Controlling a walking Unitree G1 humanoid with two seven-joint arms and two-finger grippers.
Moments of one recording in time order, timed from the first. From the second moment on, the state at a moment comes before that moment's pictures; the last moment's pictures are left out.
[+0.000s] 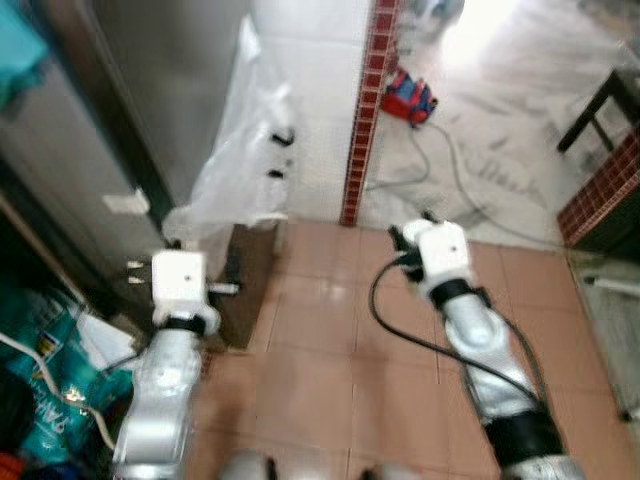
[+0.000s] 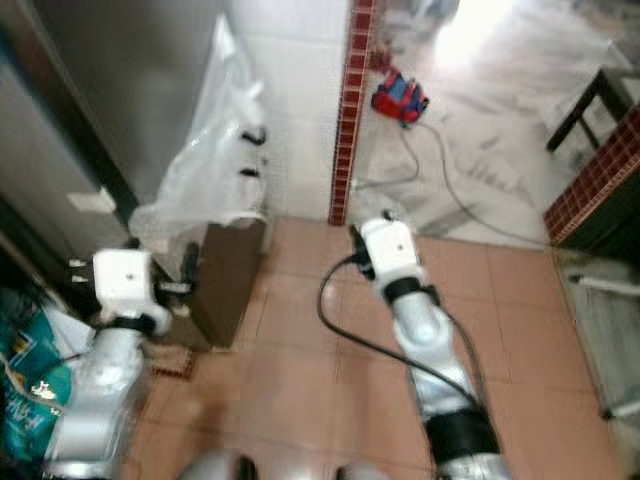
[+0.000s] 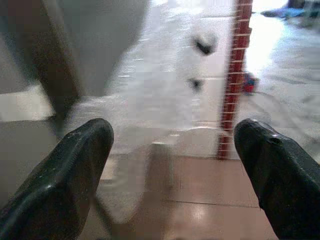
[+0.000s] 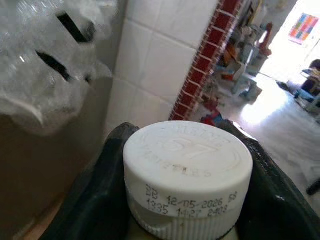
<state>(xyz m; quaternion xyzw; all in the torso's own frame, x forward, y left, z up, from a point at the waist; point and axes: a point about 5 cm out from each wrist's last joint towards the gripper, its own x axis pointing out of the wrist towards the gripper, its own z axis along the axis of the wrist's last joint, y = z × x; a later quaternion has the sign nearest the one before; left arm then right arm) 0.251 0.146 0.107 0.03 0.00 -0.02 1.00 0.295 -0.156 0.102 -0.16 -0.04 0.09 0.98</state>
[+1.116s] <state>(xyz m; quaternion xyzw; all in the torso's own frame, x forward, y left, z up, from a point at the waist) 0.246 0.146 0.100 0.03 0.01 -0.02 1.00 0.294 -0.153 0.102 -0.16 -0.04 0.11 0.98</state>
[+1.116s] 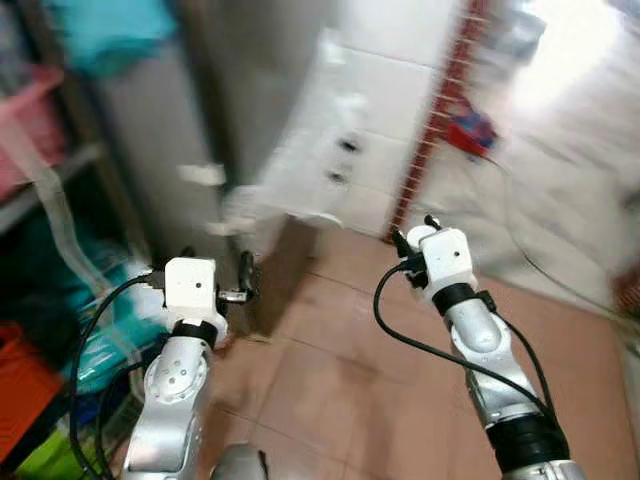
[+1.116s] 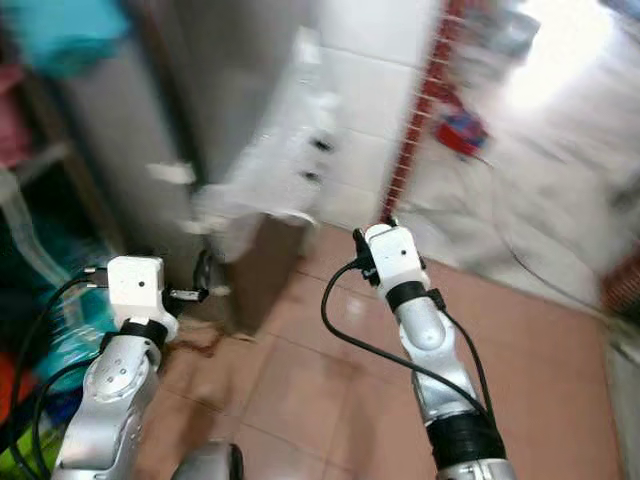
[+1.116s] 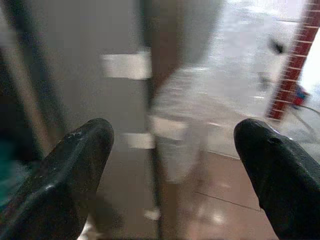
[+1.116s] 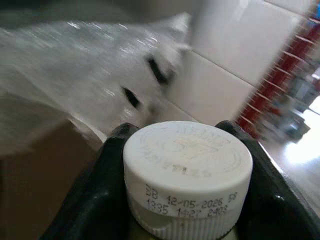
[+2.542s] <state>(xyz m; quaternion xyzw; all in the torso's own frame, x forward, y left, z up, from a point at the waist) 0.251 0.136 0.104 0.02 0.00 -0.05 1.00 0.301 -0.161 0.101 -0.15 -0.03 0.09 0.98</state>
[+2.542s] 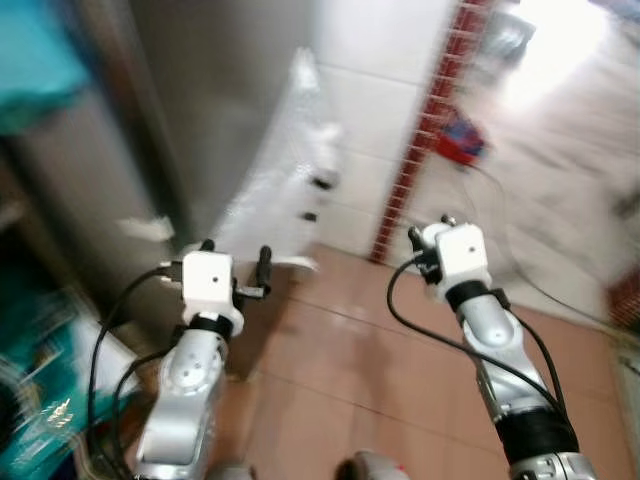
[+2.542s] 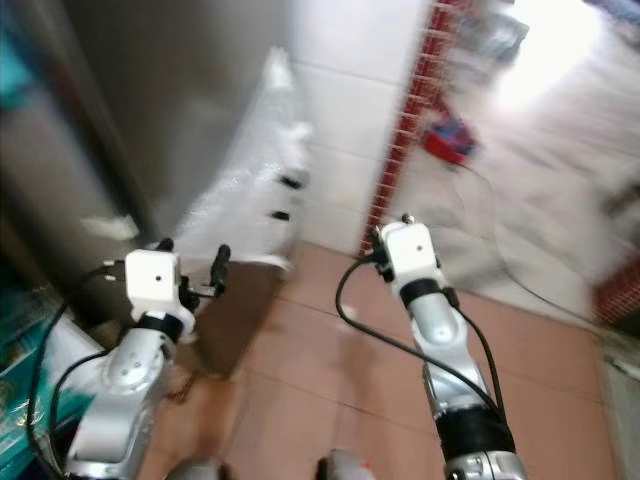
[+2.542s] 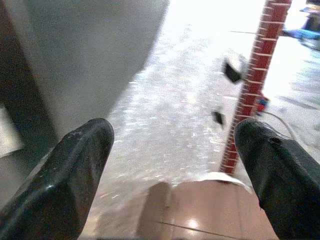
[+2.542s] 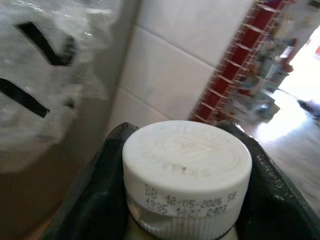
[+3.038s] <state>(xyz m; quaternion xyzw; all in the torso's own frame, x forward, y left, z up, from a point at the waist) 0.250 0.140 0.102 0.02 0.01 -0.04 1.00 0.300 -0.156 0.100 -0.15 -0.03 0.10 0.98</state>
